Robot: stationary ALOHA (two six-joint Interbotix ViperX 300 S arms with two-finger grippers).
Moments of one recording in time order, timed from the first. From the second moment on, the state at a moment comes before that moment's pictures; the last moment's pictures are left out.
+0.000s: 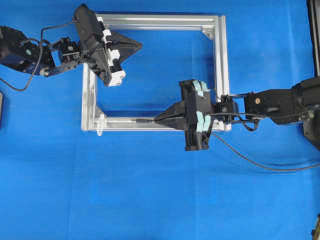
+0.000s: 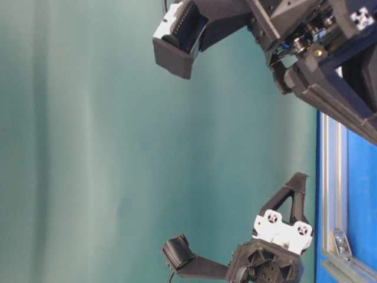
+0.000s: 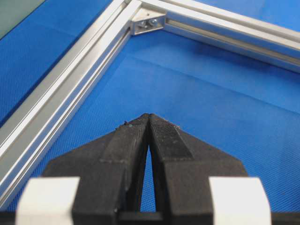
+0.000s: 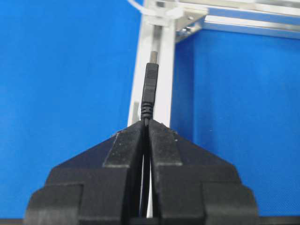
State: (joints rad) left arm 0.31 0.14 0.87 -0.09 -0.74 -0.01; right arm 0.03 0.13 0.80 -0.02 -0.52 0.11
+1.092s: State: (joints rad) left arm 0.31 0.14 0.87 -0.09 -0.74 -0.01; right arm 0.03 0.21 0.68 -0.02 -0.48 0.11
